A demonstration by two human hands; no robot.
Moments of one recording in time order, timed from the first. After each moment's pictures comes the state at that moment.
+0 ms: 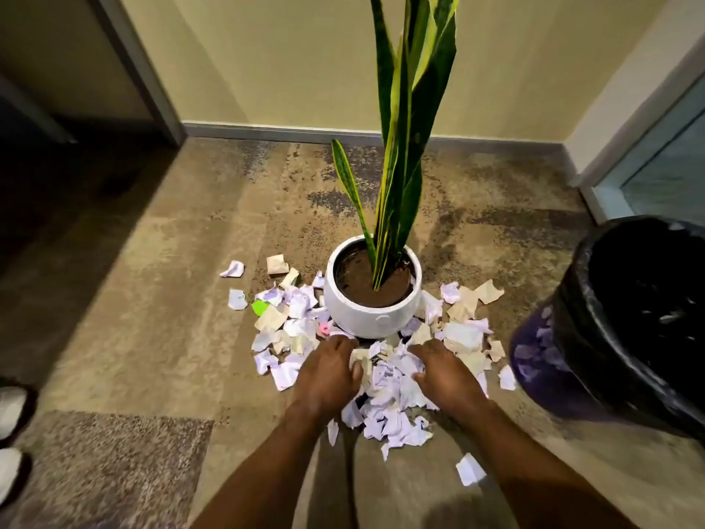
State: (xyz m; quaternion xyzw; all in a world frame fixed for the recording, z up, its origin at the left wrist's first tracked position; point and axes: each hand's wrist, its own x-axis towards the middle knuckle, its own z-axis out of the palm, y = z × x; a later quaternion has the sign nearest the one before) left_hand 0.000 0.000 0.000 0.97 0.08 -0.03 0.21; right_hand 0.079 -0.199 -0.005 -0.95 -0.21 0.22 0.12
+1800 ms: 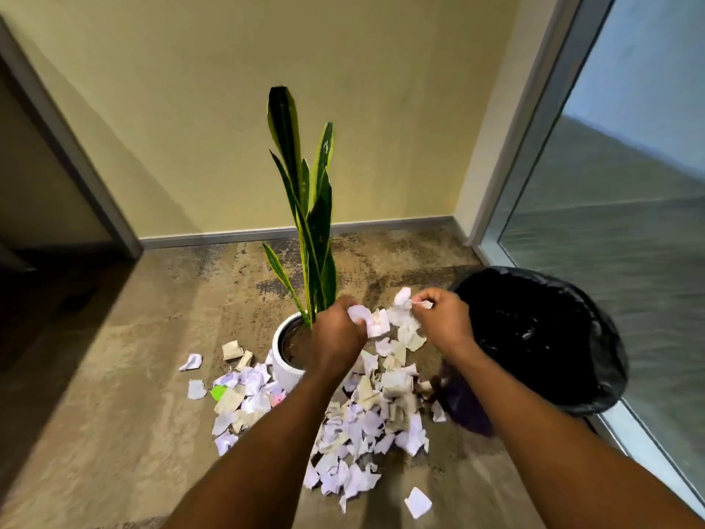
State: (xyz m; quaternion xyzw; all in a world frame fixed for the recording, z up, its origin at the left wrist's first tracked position) left_hand 0.087 -0.094 0.198 0.89 0.13 0.11 0.42; right_hand 0.138 -0.263 0.206 -0.88 0.03 -0.05 0.47
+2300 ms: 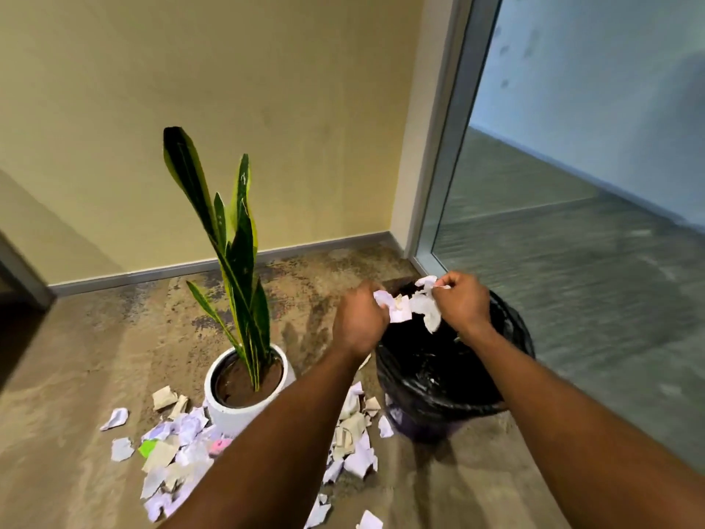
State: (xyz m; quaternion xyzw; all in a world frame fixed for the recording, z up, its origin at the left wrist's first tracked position) left_hand 0.139 -0.224 0.248 0.90 -0.01 0.09 0.43; right_hand 0.170 -0.394 0.253 -0.90 0.15 -0.15 0.39
